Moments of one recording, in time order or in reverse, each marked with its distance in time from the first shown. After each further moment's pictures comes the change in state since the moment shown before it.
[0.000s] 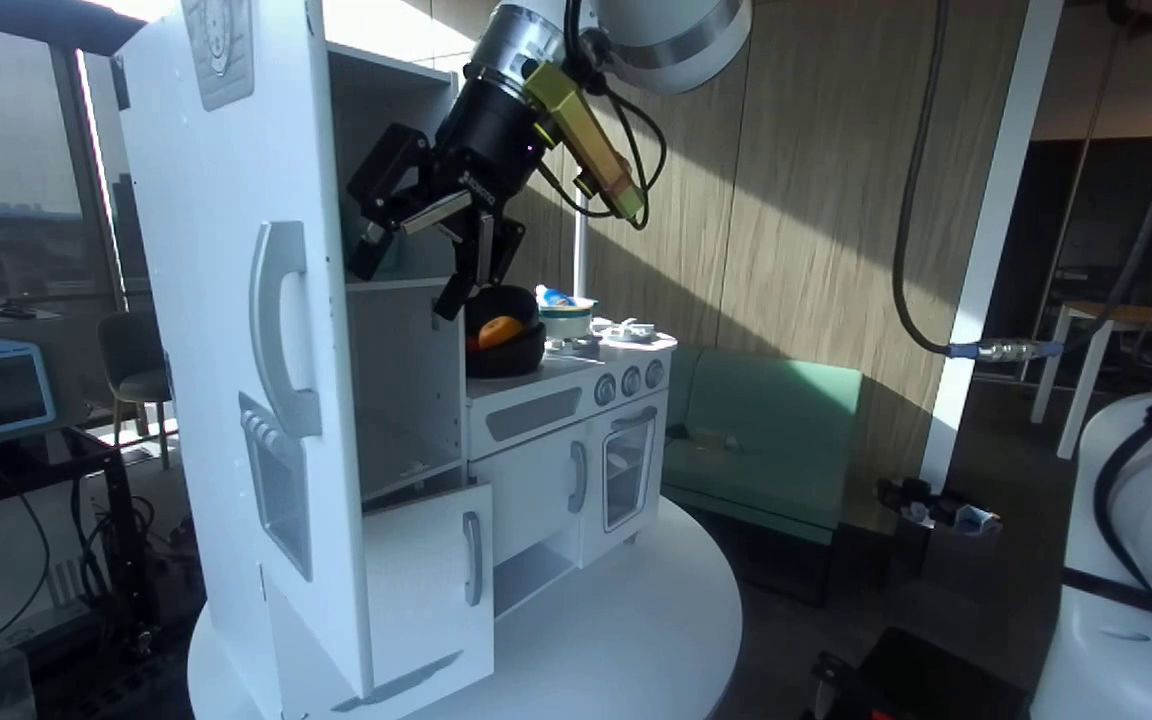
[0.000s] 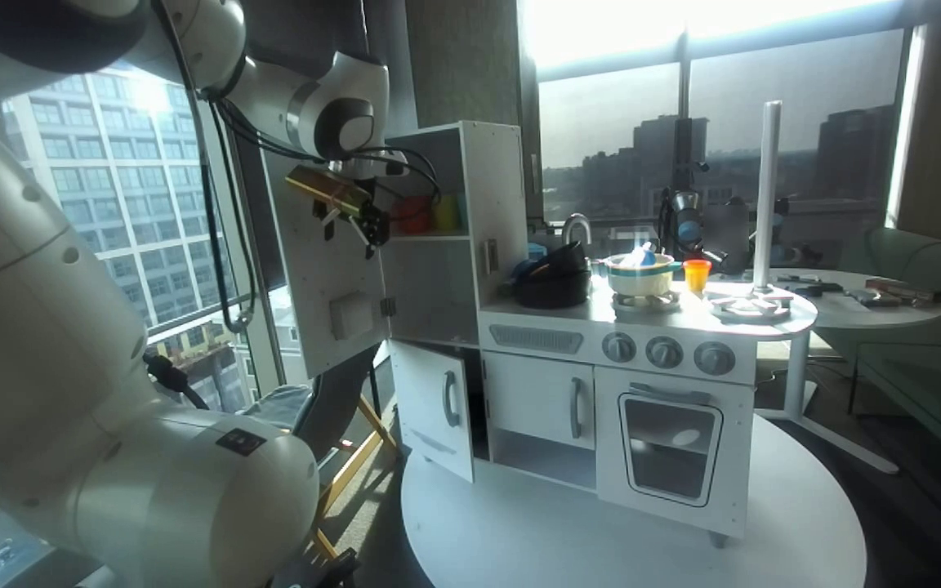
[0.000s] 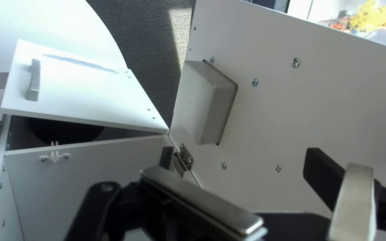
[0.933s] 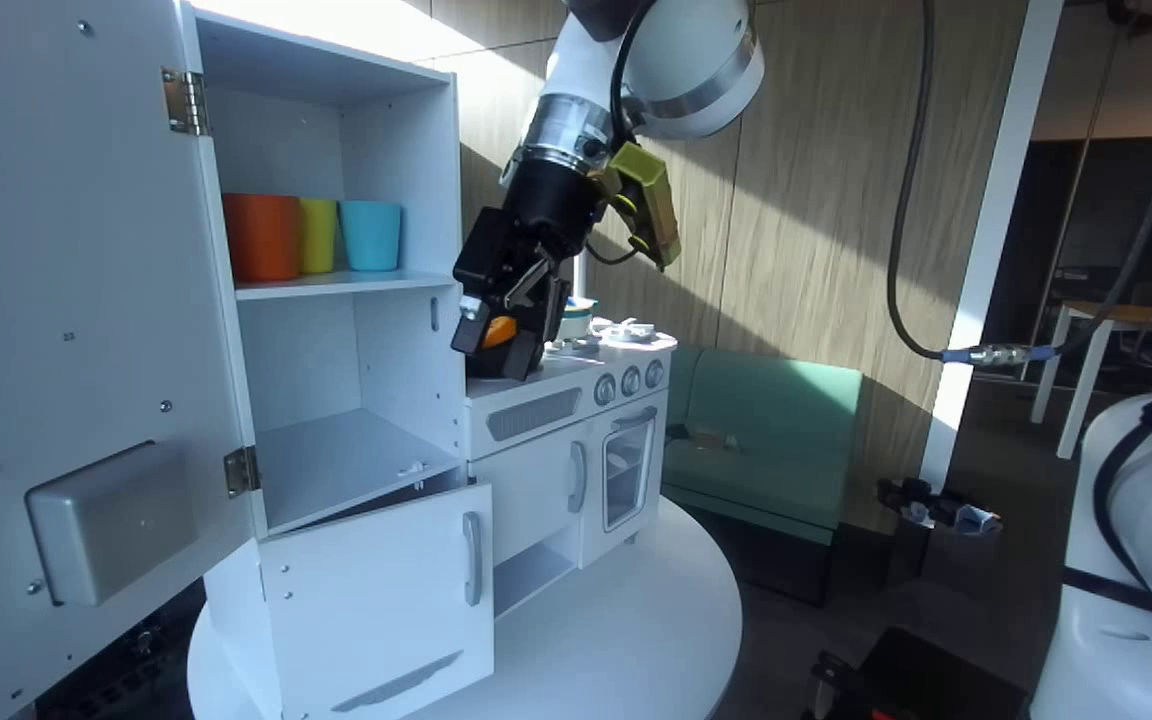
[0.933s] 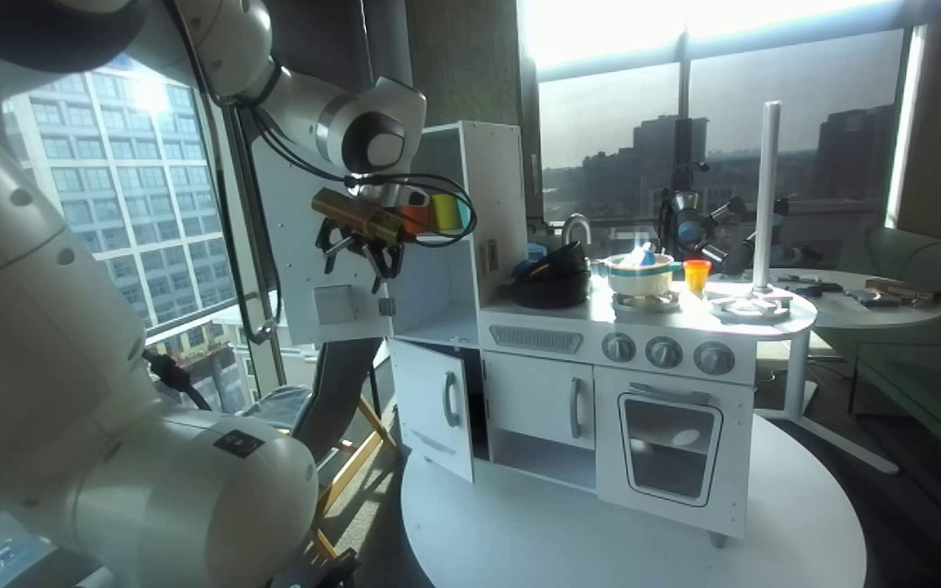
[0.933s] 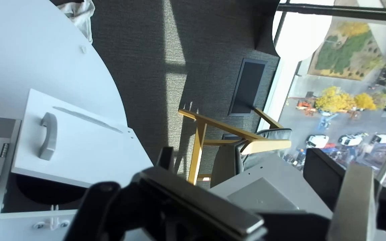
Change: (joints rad) arm -0.020 -0.008 -0.090 -0.068 0.014 -0.229 -0.283
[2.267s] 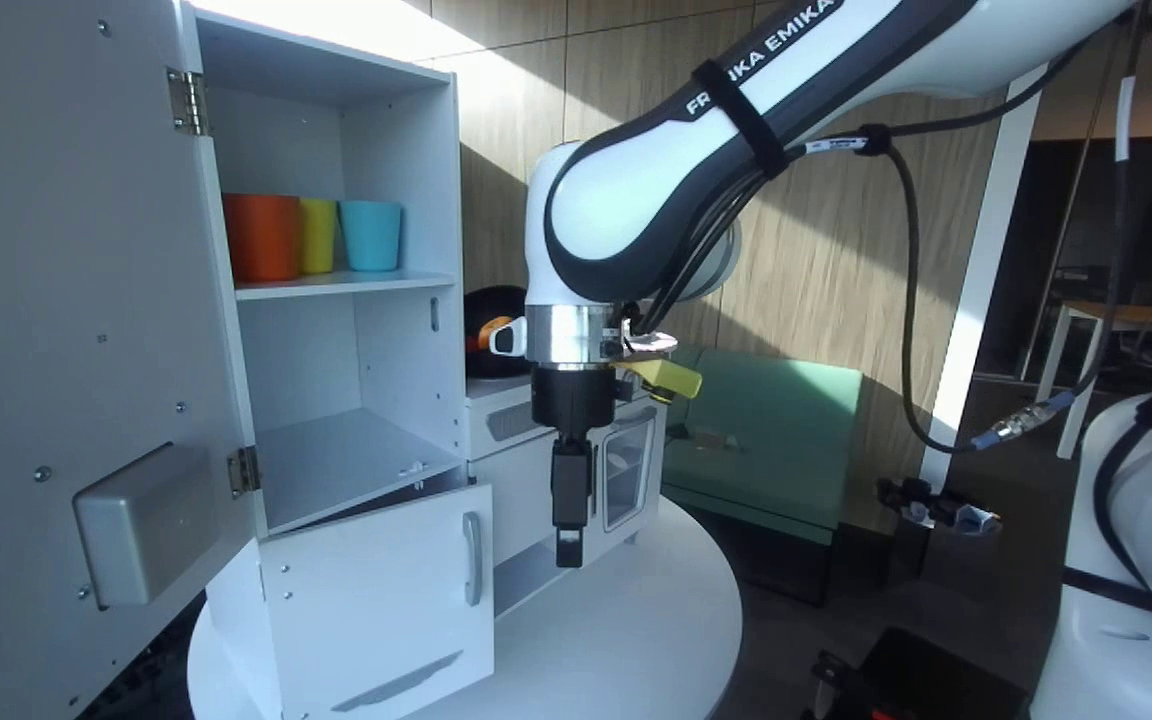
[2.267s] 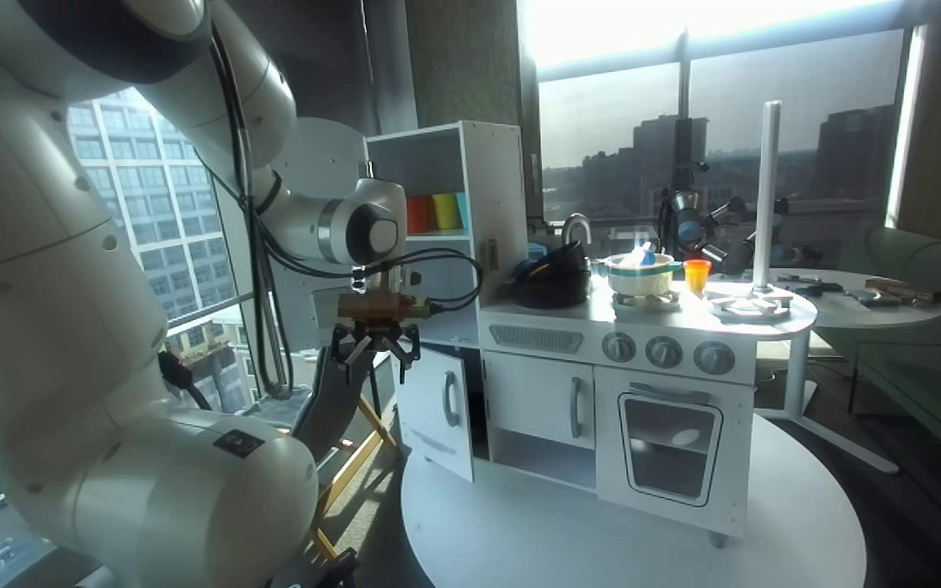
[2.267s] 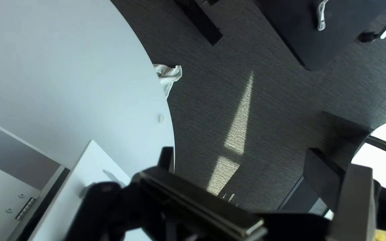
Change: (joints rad) arm 0.000 0.126 0.077 -0.241 -0.339 0.236 -0.215
